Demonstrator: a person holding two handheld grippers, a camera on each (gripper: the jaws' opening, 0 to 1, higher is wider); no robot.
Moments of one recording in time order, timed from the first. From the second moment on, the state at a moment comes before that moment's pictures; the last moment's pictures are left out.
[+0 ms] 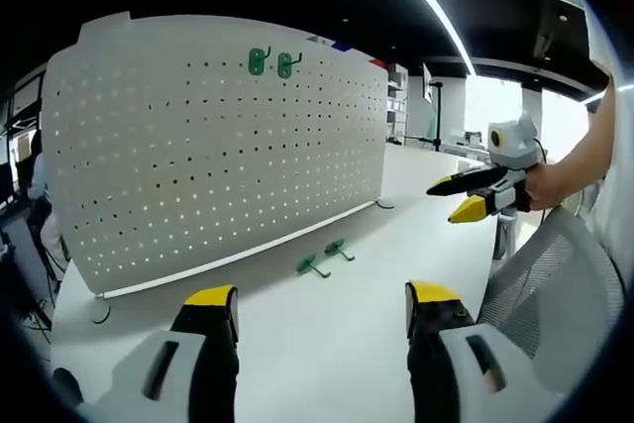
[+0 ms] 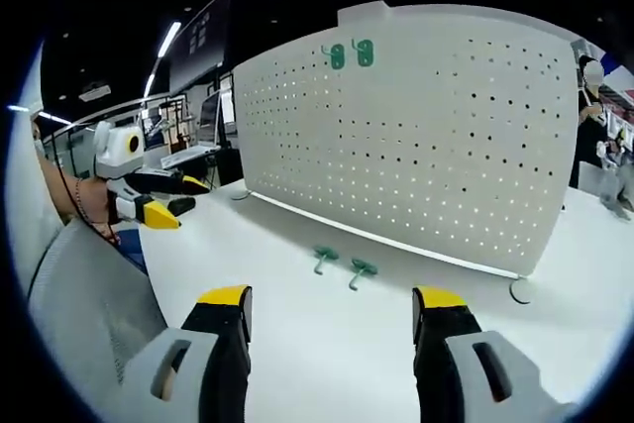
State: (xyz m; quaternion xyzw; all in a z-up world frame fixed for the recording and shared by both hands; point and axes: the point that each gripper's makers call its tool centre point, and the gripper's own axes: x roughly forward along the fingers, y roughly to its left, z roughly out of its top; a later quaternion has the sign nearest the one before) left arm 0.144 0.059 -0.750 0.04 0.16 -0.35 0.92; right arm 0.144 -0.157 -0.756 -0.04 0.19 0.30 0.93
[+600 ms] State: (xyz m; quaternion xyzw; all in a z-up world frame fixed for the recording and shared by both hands) left arm 0.157 0.061 -0.744 0.05 0.17 -0.38 0.91; right arm 0.143 -0.157 -0.755 -0.04 0.19 0.30 0.94
